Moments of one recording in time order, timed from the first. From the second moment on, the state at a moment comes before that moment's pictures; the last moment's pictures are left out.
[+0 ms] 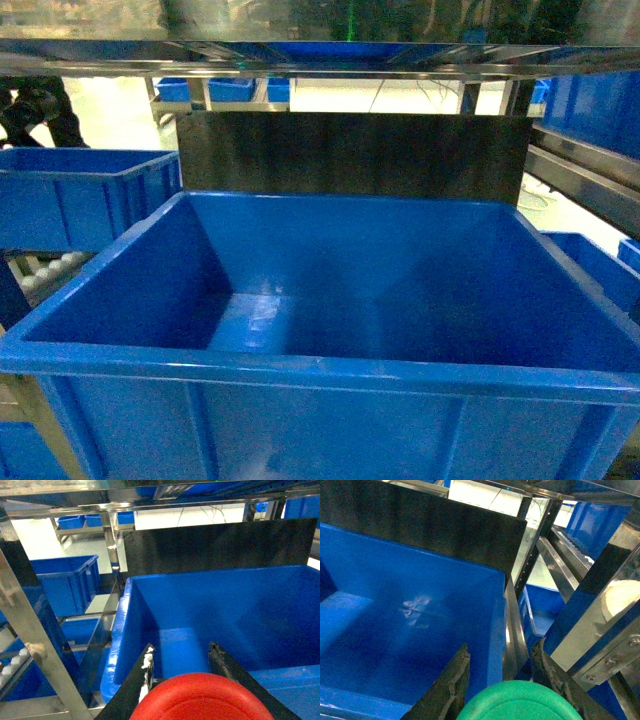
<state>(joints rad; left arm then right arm) -0.49 0.74 0.10 0.52 -0.42 -0.02 0.29 1.15 0.26 0.69 0.21 -0.12</state>
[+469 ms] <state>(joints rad) -0.49 0.75 0.10 0.52 -0.42 -0.02 0.28 1.15 0.26 0.69 0.22 -0.12</state>
